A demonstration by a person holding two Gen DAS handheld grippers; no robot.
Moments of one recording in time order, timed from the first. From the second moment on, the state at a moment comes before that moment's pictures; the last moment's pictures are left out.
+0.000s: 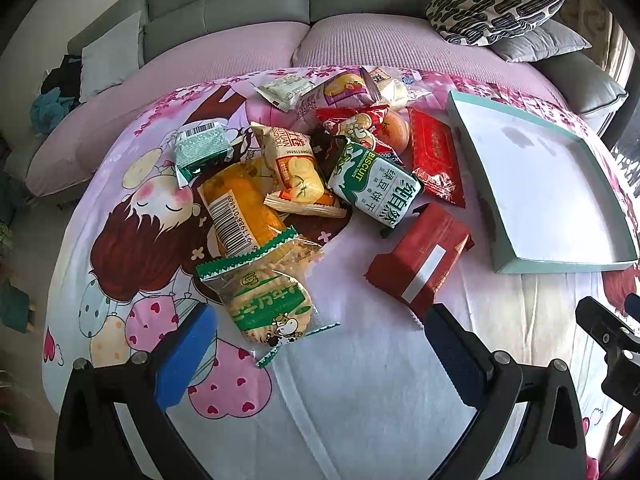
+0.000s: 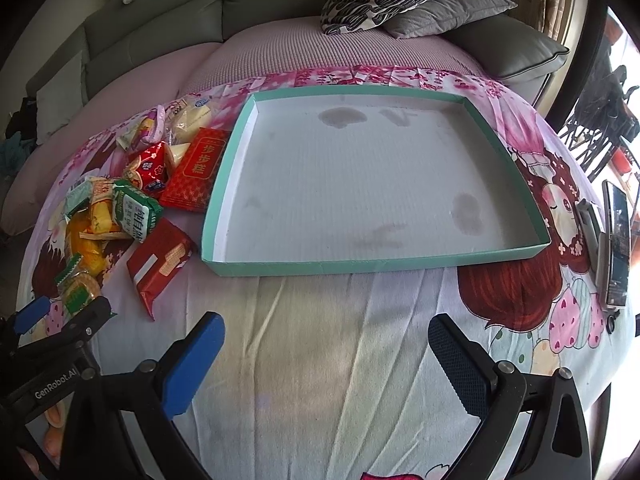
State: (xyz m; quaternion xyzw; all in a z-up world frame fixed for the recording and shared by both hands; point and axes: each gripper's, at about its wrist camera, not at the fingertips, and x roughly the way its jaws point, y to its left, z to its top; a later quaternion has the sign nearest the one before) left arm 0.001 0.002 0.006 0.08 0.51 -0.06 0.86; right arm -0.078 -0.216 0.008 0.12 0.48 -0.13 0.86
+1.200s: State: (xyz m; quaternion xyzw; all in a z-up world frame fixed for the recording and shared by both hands) left arm 0.003 0.021 0.016 0.06 0.51 -0.06 0.86; right arm -0.069 -0.198 0.010 0.10 0.48 -0.13 0.86
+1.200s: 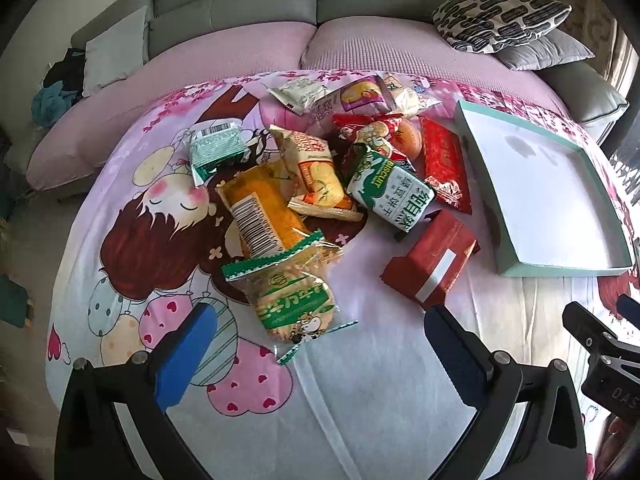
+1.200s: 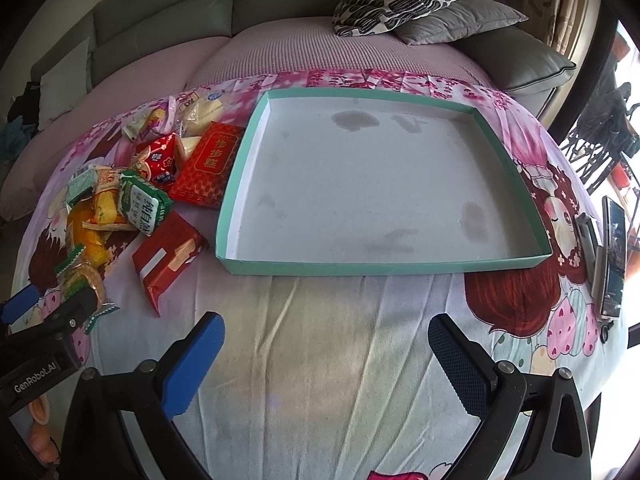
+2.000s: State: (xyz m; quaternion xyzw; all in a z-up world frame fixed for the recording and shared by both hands) left arm 0.030 0.093 0.005 -0.02 0.53 -0.03 0.85; right arm -0.005 -0.133 -0.006 0.16 0.50 -0.05 0.85
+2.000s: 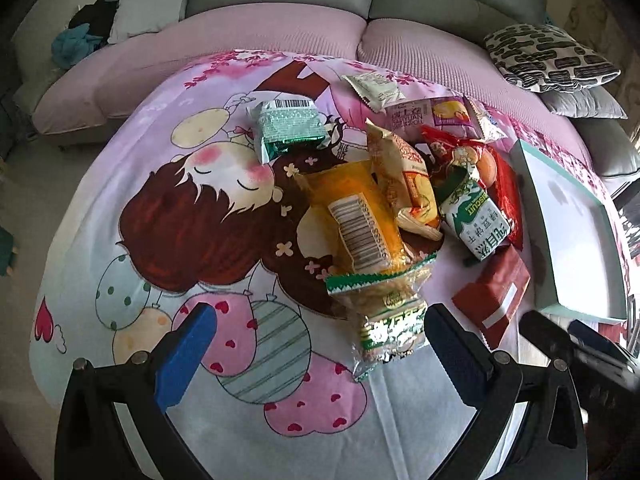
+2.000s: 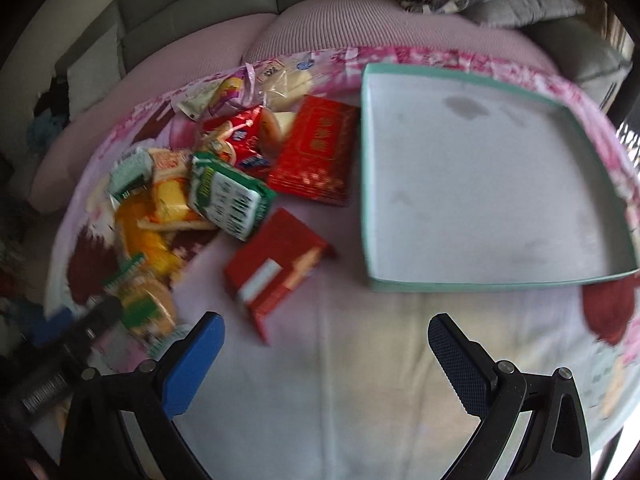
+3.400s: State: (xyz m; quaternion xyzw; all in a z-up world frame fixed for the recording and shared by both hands) left arm 0.030 0.040 -0.017 -0.03 0.56 -0.08 0.83; right arm -0.024 -0.130 -0.026 0.18 0.51 -0.05 0.84
